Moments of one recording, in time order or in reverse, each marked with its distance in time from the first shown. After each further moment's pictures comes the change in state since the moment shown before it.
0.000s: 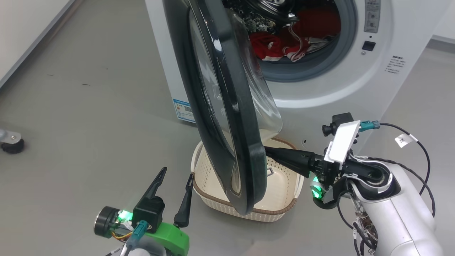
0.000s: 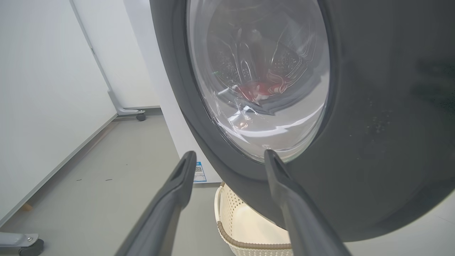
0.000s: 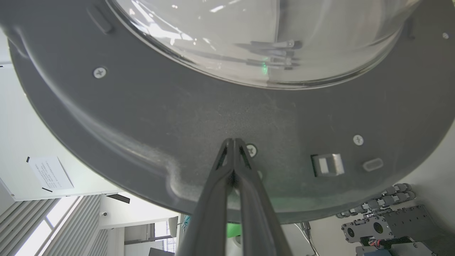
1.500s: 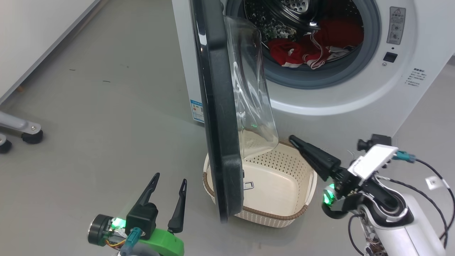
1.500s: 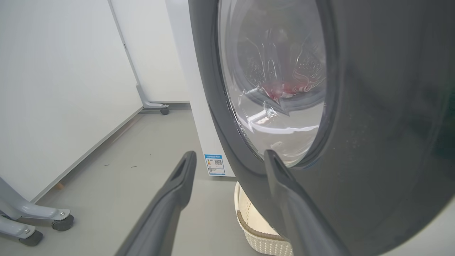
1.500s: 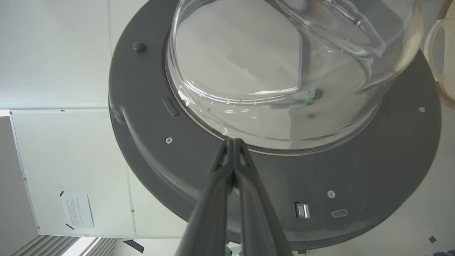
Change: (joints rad) left arm 0.045 0.012 0.025 -0.030 -0.001 0.013 0.000; right arm 0.169 0.009 -0.079 -0.132 0.074 0.082 -0.319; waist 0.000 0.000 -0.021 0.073
